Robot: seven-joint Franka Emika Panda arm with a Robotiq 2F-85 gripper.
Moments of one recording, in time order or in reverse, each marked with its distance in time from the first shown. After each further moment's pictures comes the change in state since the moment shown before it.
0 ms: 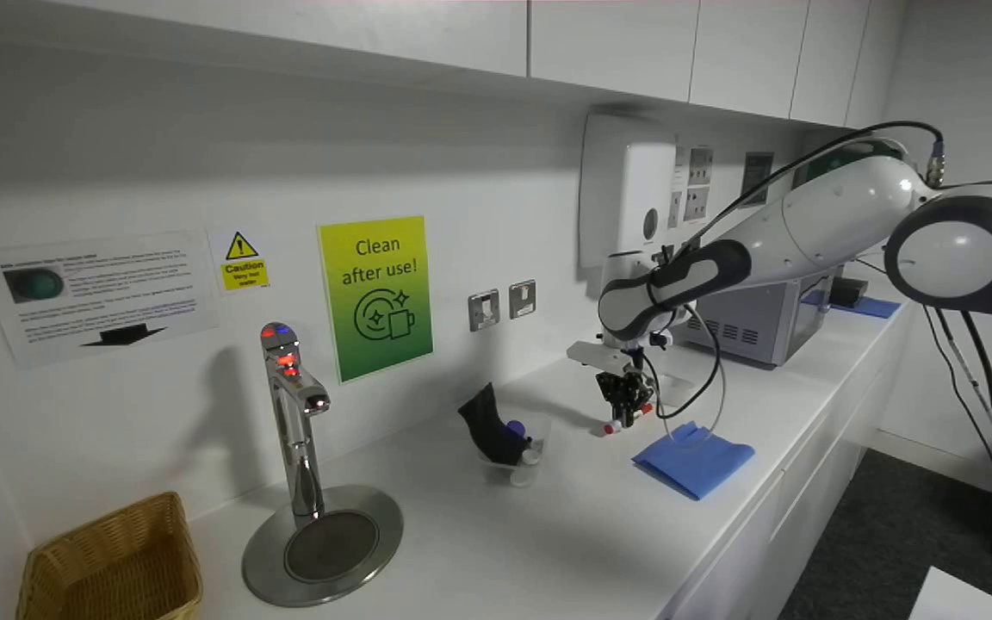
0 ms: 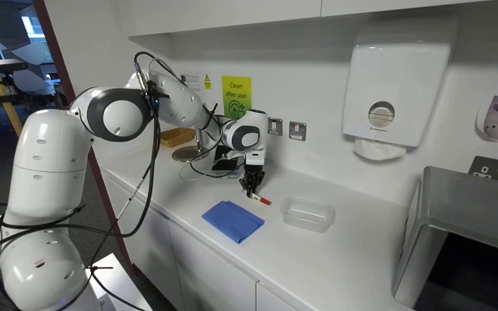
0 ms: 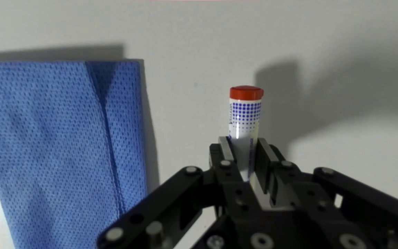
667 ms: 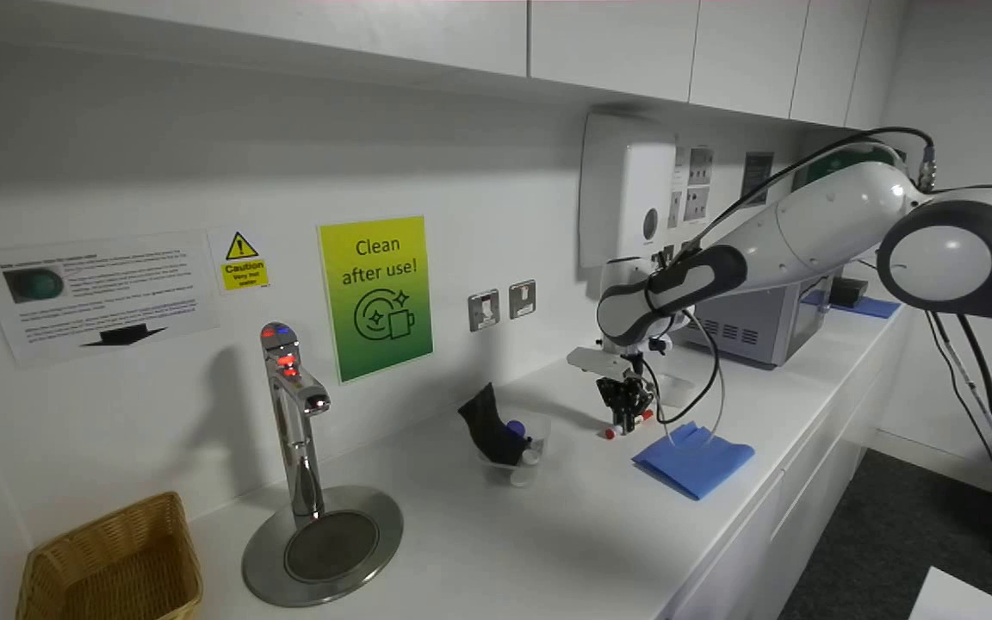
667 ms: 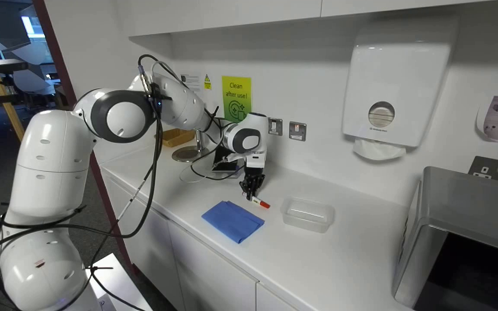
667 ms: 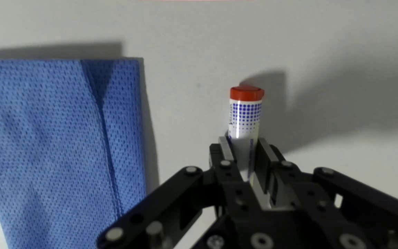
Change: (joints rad) arm 0.000 0.020 0.000 0.003 -0.002 0.000 -0.003
